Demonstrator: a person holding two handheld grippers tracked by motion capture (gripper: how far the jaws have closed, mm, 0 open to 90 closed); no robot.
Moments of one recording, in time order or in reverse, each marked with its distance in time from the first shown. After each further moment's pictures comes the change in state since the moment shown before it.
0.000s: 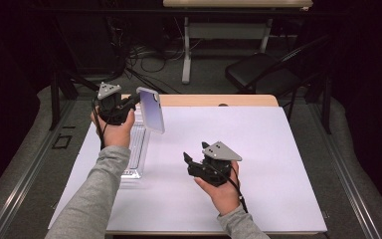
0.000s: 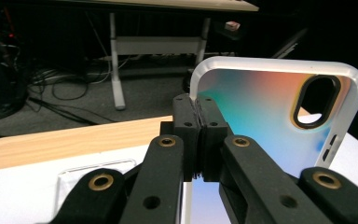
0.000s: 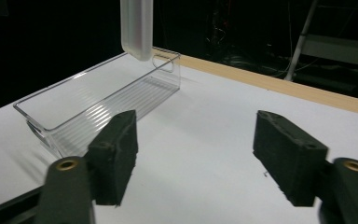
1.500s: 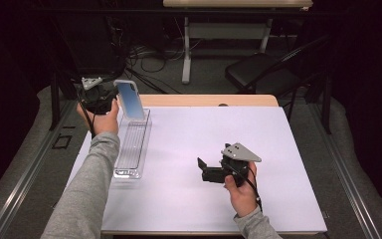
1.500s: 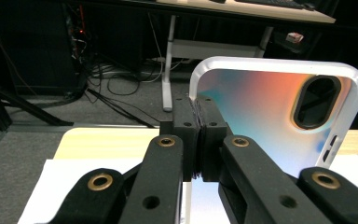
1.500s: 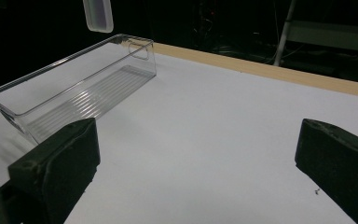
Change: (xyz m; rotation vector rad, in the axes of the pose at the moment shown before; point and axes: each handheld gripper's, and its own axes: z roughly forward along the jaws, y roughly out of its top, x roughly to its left) left arm 0.065 -0.002 0.028 -0.029 0.211 -0.079; right arm -0.035 -0.012 -0.021 0.030 -0.037 0.039
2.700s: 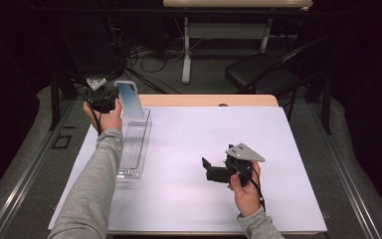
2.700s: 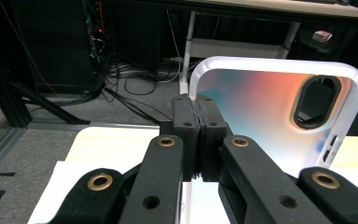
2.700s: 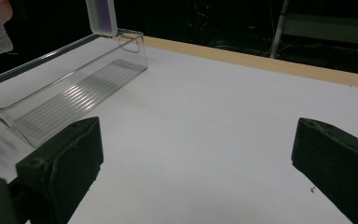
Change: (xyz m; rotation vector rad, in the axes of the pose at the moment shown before) left arm 0.014 -0.017 0.041 -0.007 0.078 0.003; right arm -0.011 -0.007 0.000 0.016 -0.017 0.012
